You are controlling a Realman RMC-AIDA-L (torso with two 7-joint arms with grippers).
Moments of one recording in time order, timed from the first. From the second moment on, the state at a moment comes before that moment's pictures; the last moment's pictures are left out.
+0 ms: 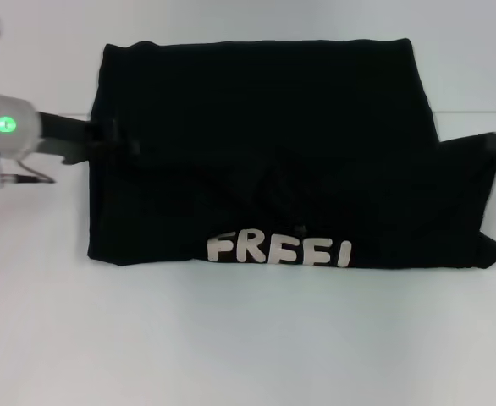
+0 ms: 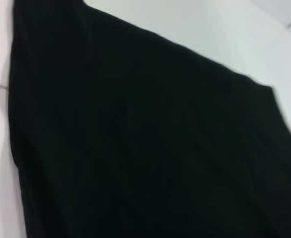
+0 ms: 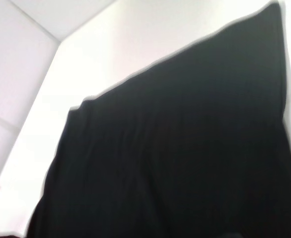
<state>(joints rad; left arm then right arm) -0.88 -1.97 0.51 0.61 2.54 1.17 -2.53 0.71 1.90 -0.44 -0.71 -2.37 -1.36 2.39</state>
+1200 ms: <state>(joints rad) -0.87 -2.07 0.73 0.67 2.57 0.79 -2.67 0.91 2.00 -0.71 -0.46 -2.36 -0.57 2.35</state>
